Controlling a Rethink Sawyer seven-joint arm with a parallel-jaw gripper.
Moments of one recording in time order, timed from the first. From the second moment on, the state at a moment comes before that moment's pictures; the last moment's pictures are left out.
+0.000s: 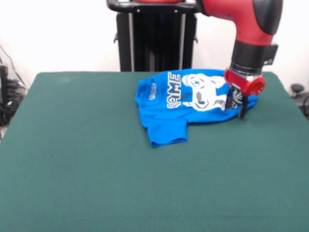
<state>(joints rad) 0.14 -0.49 0.13 2.20 0.75 -0.36 2.34</state>
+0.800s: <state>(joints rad) 0.15 -0.49 0.12 2.21 0.75 -0.36 2.34</state>
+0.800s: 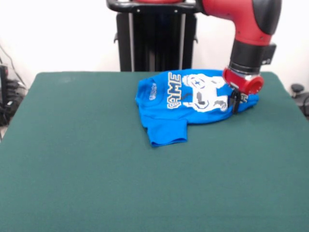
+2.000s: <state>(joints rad) 0.11 -0.49 0.13 2.17 0.64 -0.36 2.34</state>
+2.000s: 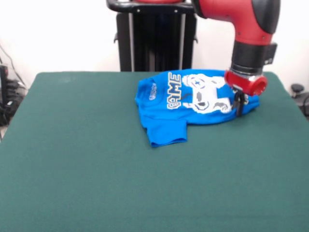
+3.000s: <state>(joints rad) 0.14 -0.49 0.12 2.00 0.67 -0.36 2.34</state>
